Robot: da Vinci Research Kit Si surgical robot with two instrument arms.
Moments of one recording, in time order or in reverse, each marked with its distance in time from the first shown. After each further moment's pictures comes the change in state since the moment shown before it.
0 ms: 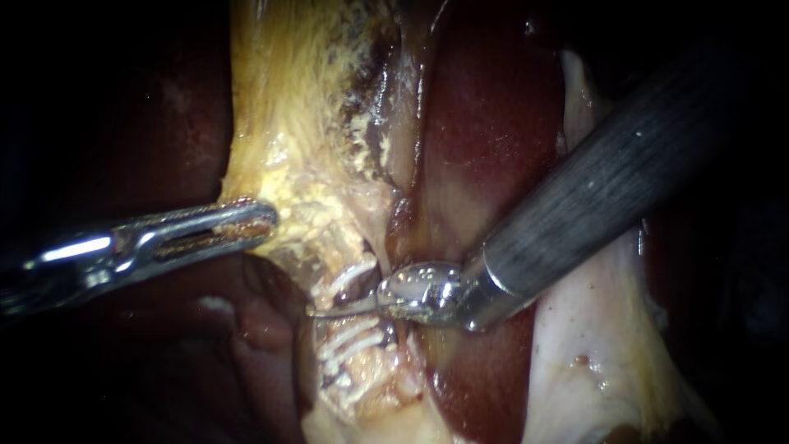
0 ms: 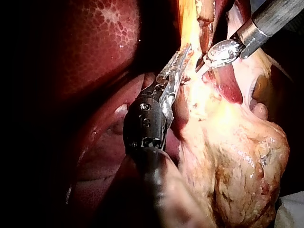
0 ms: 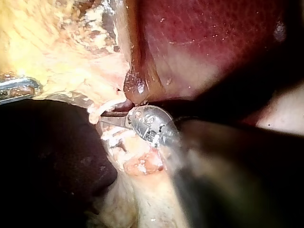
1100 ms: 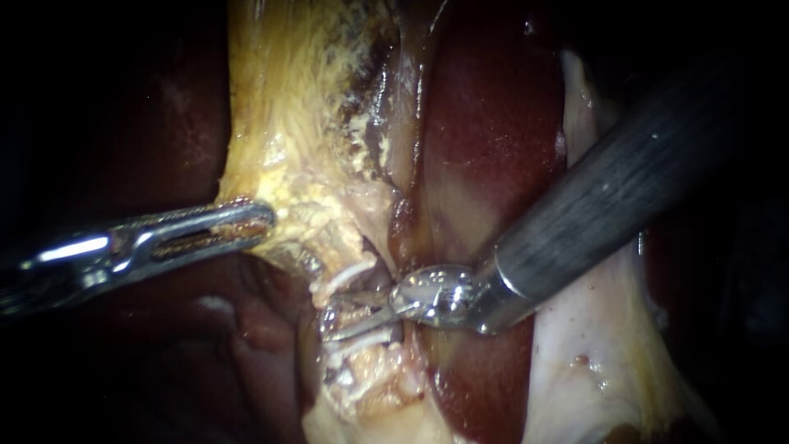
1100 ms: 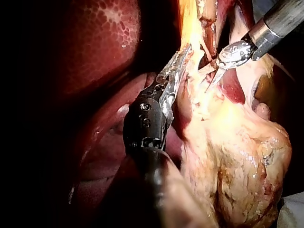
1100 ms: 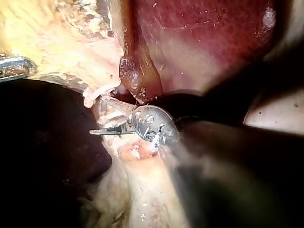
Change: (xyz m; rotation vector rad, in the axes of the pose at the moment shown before) right arm 0.000 -0.004 -0.002 -0.019 0.007 -0.097; left arm 0.000 0.001 0.000 0.003 0.002 0.003
